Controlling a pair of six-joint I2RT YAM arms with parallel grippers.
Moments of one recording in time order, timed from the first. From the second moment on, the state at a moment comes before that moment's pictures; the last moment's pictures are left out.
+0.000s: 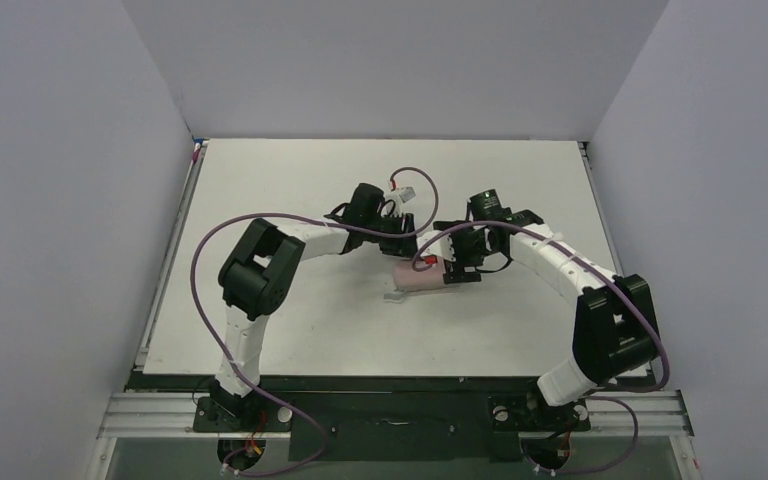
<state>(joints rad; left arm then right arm) -0.59 2.12 1.35 0.09 0.67 -0.48 0.36 1.51 1.06 -0.68 -0.47 -1.35</state>
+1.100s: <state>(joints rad) -0.19 1.38 0.90 0.14 0.34 -0.36 0.44 1.78 1.27 -0.81 -0.44 -1.26</state>
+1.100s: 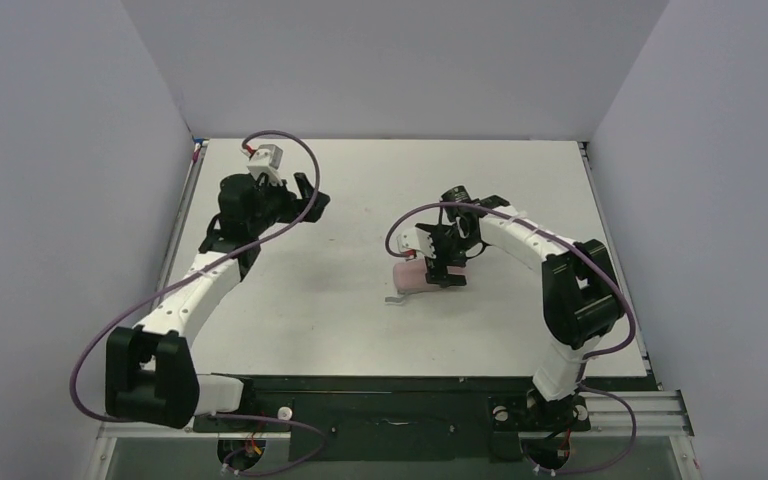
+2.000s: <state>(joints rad) -0.65 1.18 0.40 0.43 0.27 0.12 0.37 1.73 1.13 -0.79 -0.33 -1.30</state>
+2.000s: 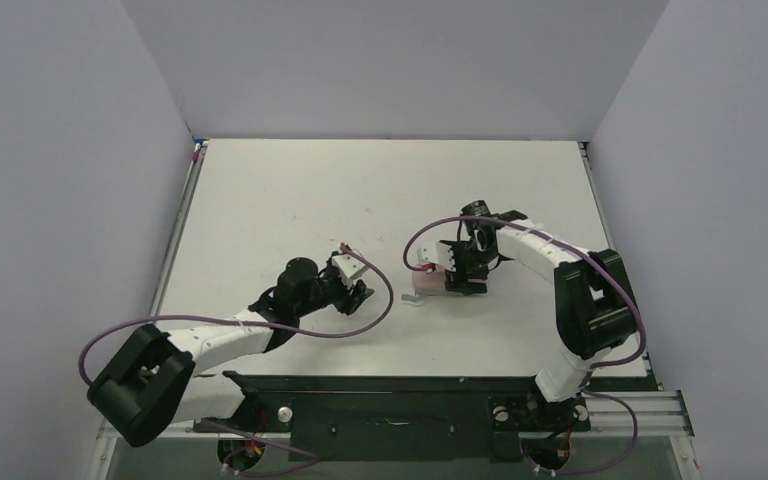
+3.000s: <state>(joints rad) -0.90 1.89 0.47 1.17 0.21 0.19 0.37 1.57 0.92 -0.63 -0.31 -1.24</state>
